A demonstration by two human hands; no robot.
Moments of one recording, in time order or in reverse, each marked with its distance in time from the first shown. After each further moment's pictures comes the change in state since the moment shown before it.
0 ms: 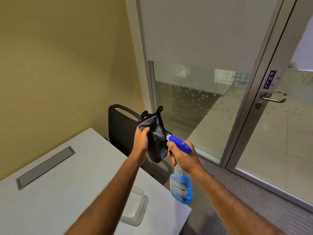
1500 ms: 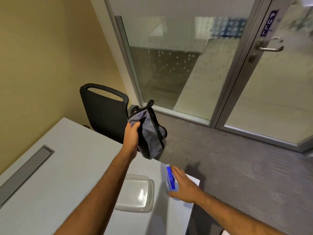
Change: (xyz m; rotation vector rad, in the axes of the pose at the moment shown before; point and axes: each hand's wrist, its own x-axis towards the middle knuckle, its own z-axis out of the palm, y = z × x) left_hand 0.098 -0.097 -0.053 0.074 -0.210 -0.236; right_hand -0.024 0.235 0.072 -0.493 -0.354 0.250
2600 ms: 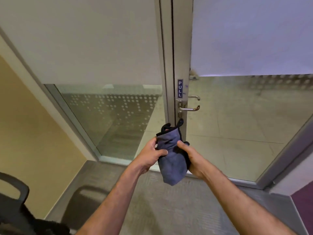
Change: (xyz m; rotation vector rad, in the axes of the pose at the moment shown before) left_hand 0.081 0.106 0.509 0.132 -0.673 0.107; right_hand 0.005 0.085 -0.557 1.151 0.433 0.021
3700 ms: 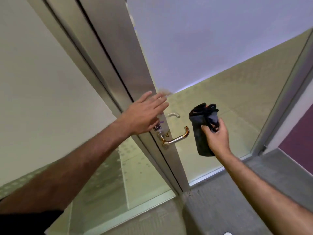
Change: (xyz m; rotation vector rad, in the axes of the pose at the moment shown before) left_hand 0.433 0.177 -0.005 1.879 -0.559 1.362; right_hand 0.255 -0.114 -0.139 -0.173 1.108 -0.572
